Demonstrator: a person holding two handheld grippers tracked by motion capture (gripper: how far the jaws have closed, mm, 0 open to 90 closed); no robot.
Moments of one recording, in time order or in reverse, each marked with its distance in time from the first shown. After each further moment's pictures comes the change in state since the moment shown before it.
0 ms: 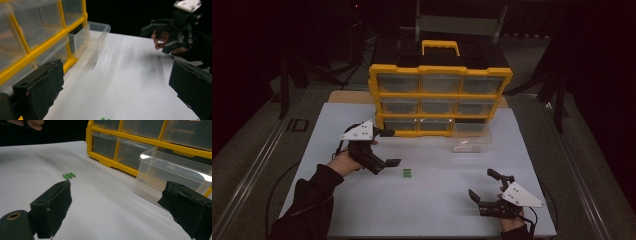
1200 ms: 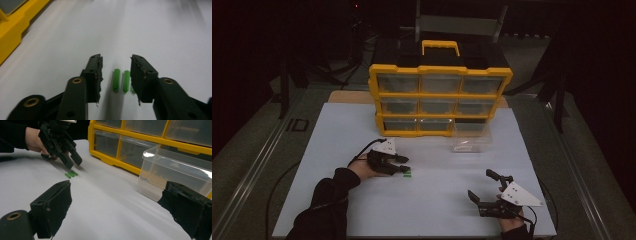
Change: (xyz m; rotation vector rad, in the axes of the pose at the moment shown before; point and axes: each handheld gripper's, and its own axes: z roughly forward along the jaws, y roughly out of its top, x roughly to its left) left arm 0.023 -0.074 0.065 0.335 -0.043 -0.003; right arm 0.000 -0.002 0.001 0.012 0.019 0.010
